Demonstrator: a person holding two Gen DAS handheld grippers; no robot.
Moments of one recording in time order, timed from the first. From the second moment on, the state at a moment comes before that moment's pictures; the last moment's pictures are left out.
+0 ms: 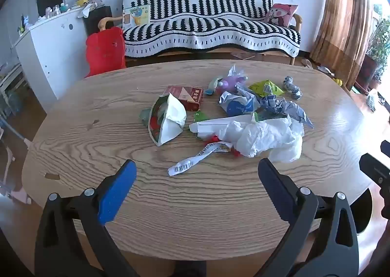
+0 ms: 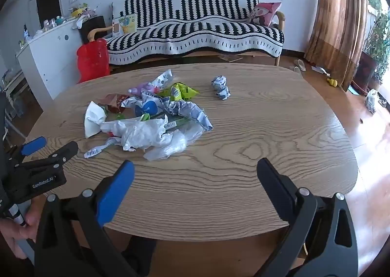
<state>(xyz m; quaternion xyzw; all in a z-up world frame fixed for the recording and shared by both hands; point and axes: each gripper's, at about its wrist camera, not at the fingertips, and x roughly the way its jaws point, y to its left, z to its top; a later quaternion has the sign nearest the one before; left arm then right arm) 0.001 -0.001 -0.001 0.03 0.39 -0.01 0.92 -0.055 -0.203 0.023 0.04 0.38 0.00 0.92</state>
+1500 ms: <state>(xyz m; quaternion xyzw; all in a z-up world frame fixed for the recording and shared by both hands) -0.001 0.001 -0.003 0.03 0.39 -0.01 0.92 -0.058 -0.199 0.025 0.04 0.39 0.01 0.92</state>
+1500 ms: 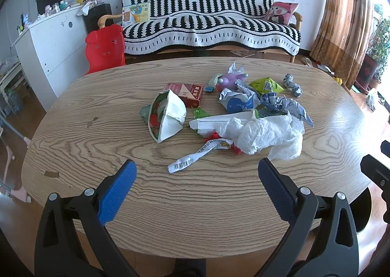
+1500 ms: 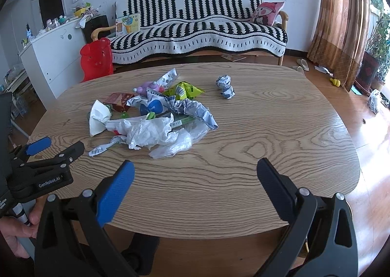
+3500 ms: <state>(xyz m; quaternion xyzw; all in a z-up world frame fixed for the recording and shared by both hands) 0.116 0.049 -0.046 0.03 0.44 -0.01 0.90 -0.020 -0.177 -0.004 0.03 0.43 0.05 0.90</state>
